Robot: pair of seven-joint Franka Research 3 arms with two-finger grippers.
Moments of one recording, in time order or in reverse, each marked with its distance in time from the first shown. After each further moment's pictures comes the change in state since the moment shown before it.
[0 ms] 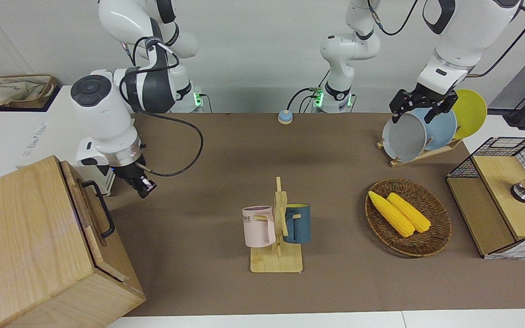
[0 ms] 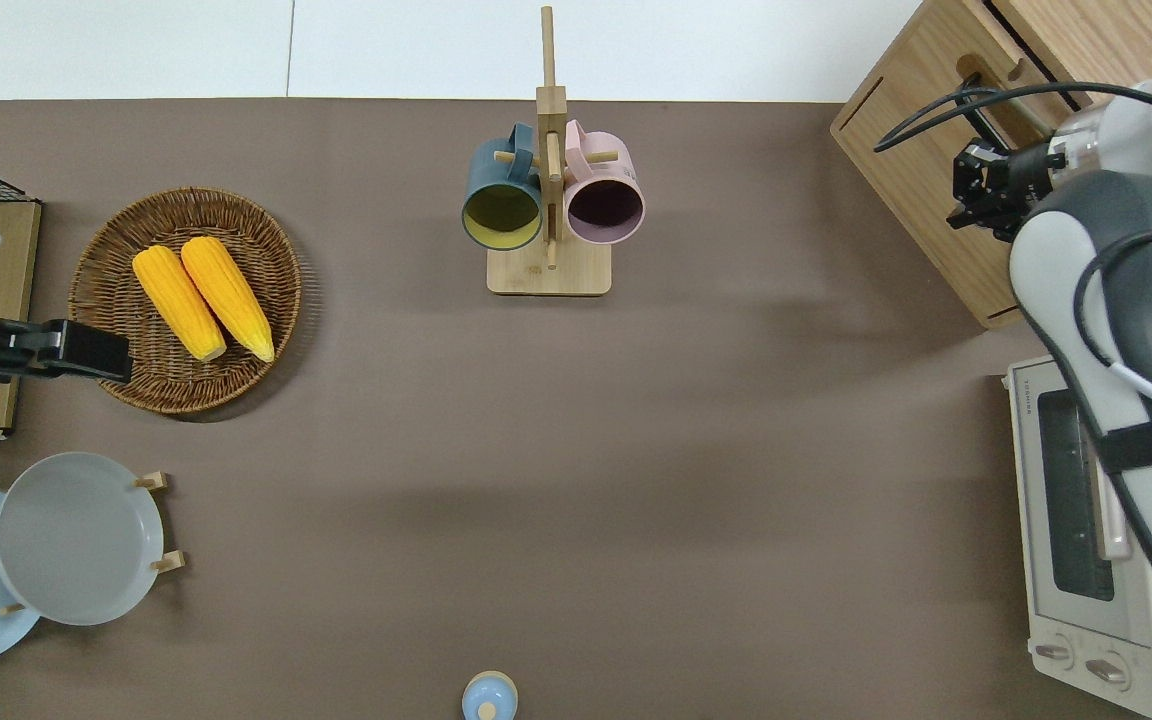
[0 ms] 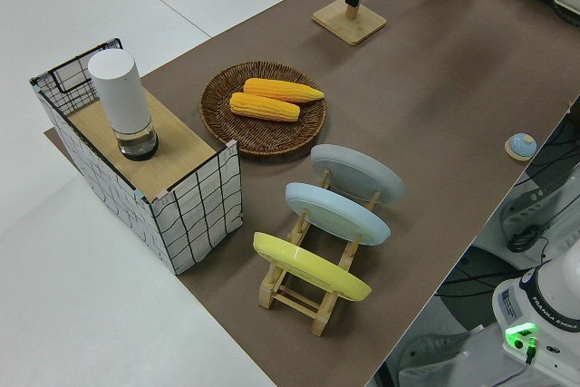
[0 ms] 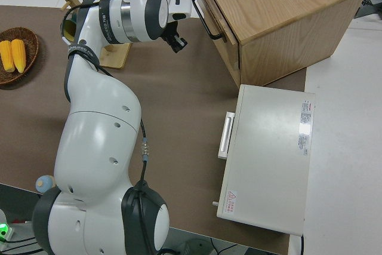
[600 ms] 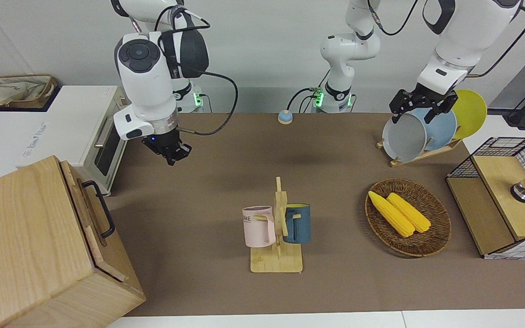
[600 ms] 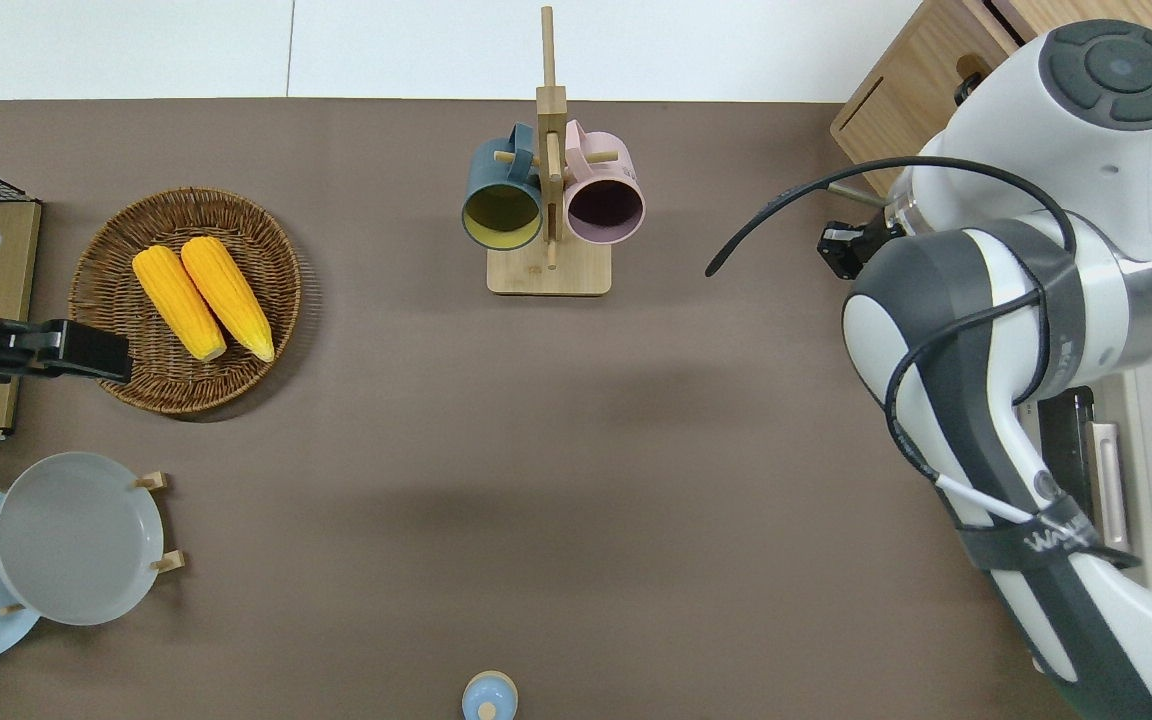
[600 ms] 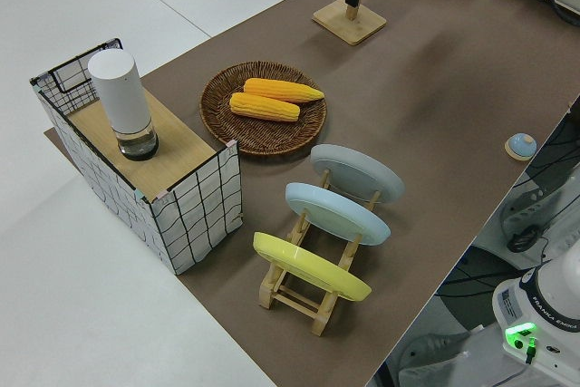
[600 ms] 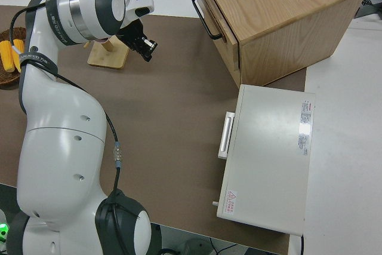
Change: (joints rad) left arm 0.000 0.000 0.000 0.000 0.000 0.000 0.000; right arm 0.100 -0.106 -0.005 -0.001 -0.018 -0.178 -0.147
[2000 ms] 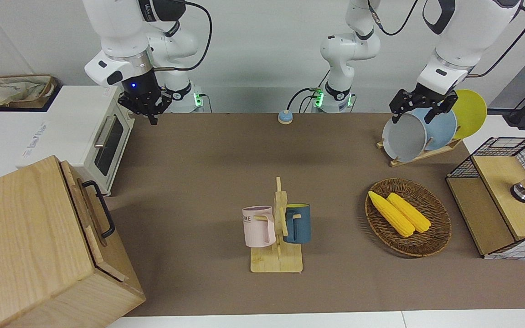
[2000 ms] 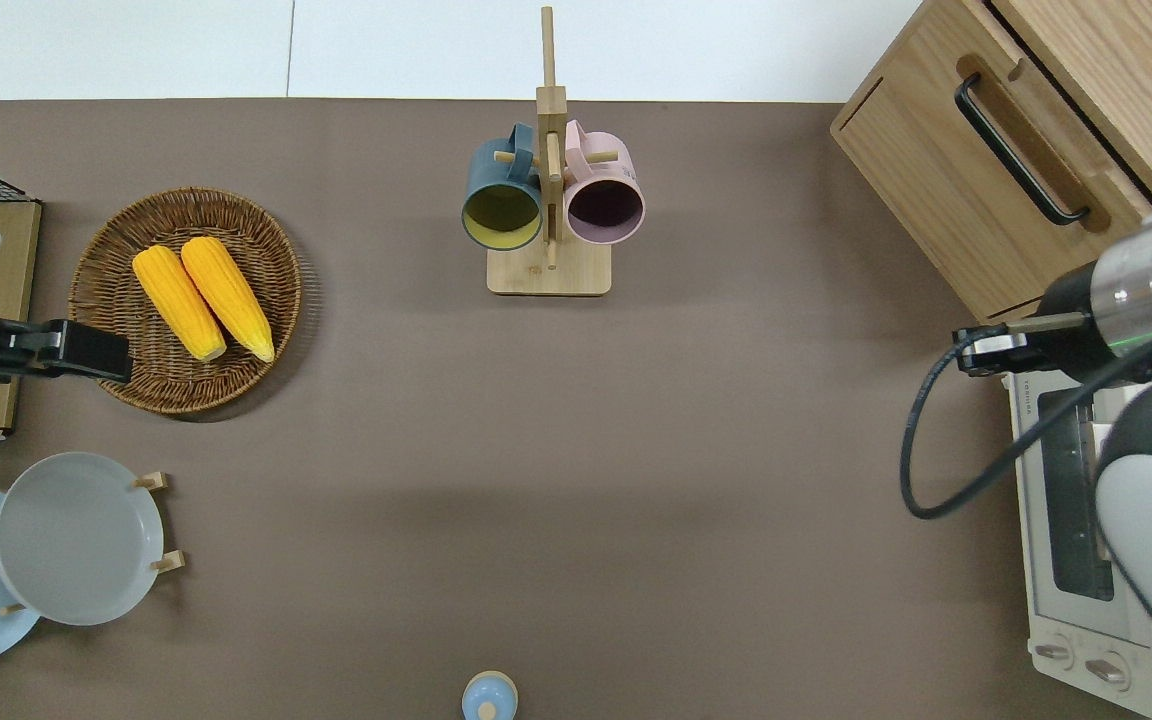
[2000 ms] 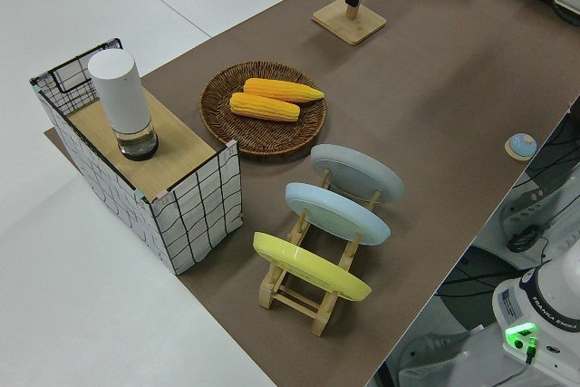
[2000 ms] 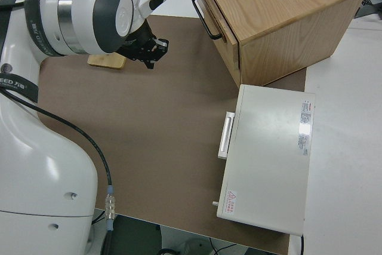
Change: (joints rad) left arm 0.000 0.000 0.000 0.000 0.000 0.000 0.000; right arm -0.040 -0.270 -0.101 -0.148 0.113 -0.068 -0.537
